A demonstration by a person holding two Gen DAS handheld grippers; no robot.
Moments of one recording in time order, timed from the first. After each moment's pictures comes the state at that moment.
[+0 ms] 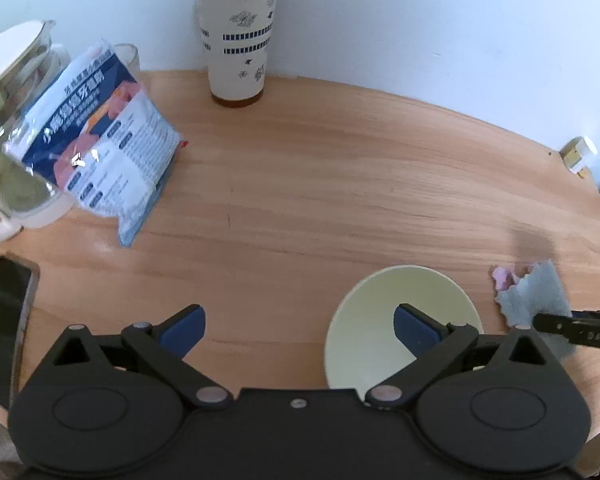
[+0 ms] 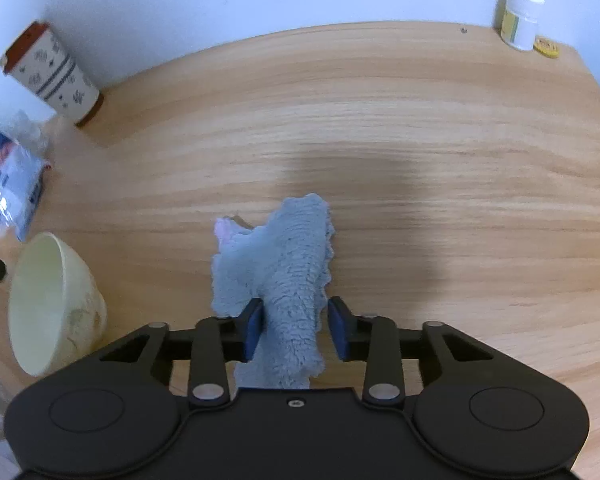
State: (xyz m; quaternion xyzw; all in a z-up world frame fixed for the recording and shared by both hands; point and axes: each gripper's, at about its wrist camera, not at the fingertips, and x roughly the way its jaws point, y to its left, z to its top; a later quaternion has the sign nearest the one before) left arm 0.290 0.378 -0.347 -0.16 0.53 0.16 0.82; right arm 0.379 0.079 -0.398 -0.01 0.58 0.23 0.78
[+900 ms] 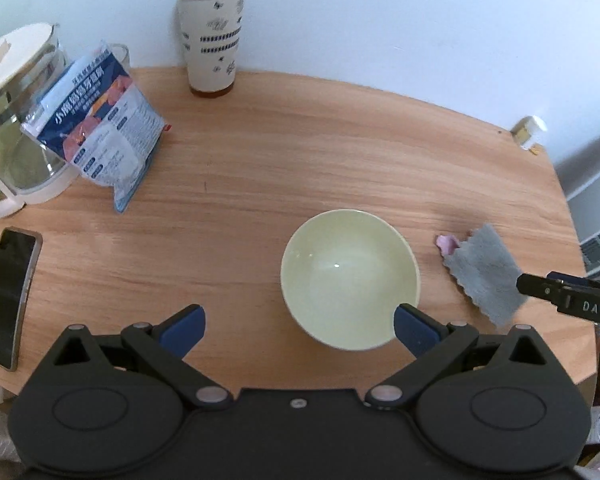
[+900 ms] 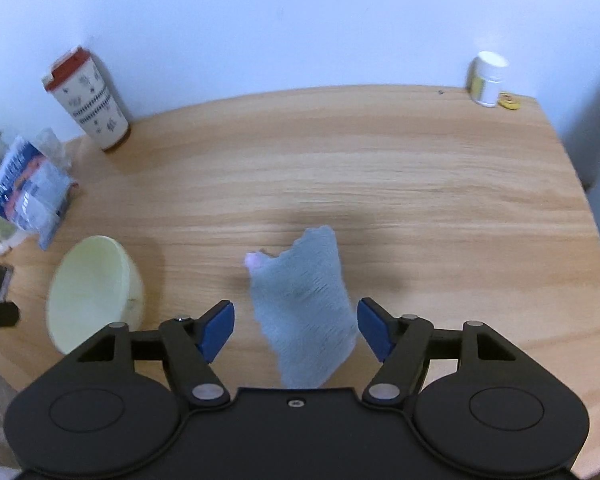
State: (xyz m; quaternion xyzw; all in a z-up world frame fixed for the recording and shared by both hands) left arm 0.236 0.349 -0.299 -0.15 0.52 0.11 0.83; right arm 0.317 0.072 -0.326 0.00 0.51 0.21 0.83
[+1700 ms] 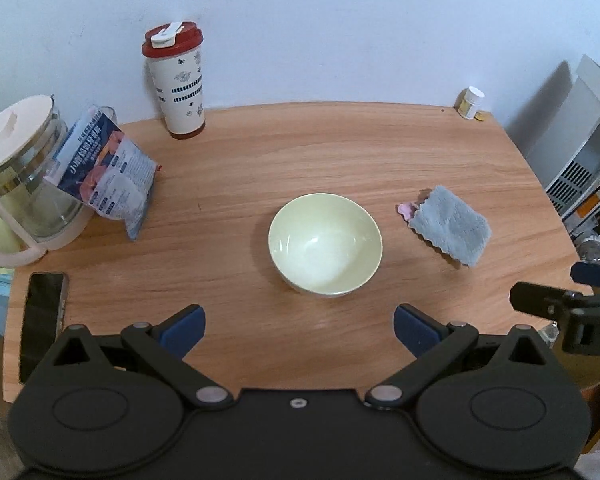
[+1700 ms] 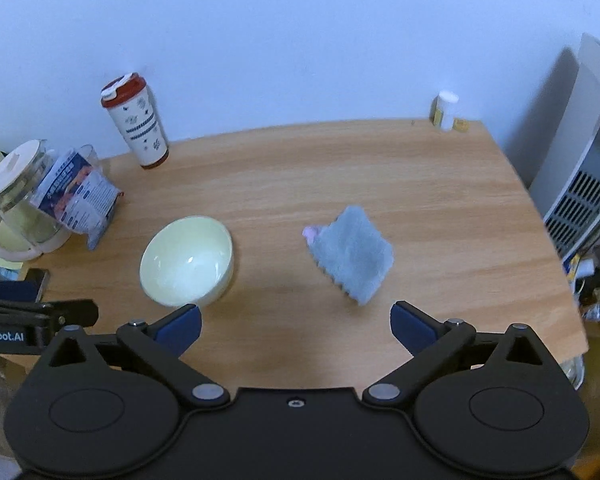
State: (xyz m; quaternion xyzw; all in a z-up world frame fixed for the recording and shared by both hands) left arm 0.175 0.314 -0.265 -0.05 0.49 0.08 0.87; right arm 0.192 0.101 -0.266 0.01 0.47 0.15 0.87
